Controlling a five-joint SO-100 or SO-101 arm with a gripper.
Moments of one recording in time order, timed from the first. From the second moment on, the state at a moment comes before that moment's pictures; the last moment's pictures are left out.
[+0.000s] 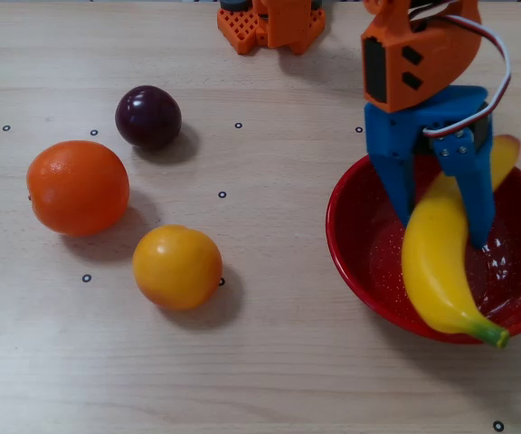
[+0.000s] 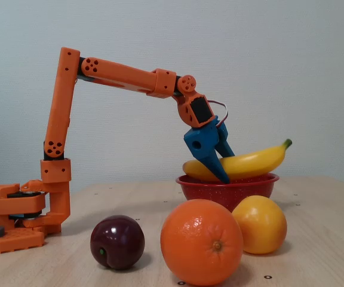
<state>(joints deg) -21.8 78.3 82.2 53.3 -30.6</state>
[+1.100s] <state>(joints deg) -20.0 77.6 82.3 54.9 -41.7</state>
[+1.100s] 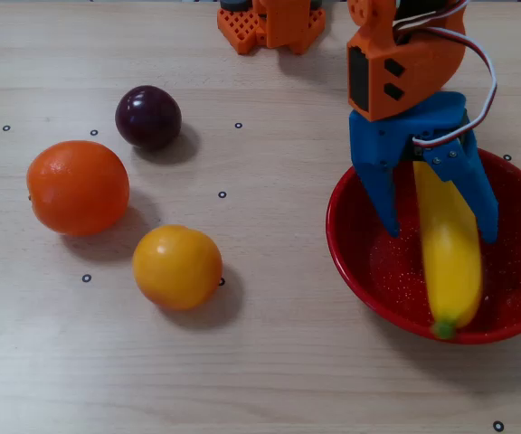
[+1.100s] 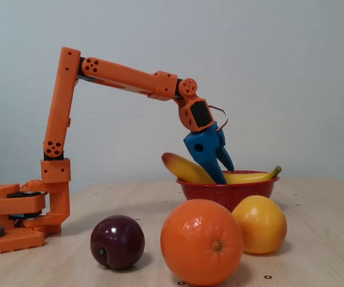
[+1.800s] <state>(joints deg) -19.5 80.8 74.6 59.0 -39.6</state>
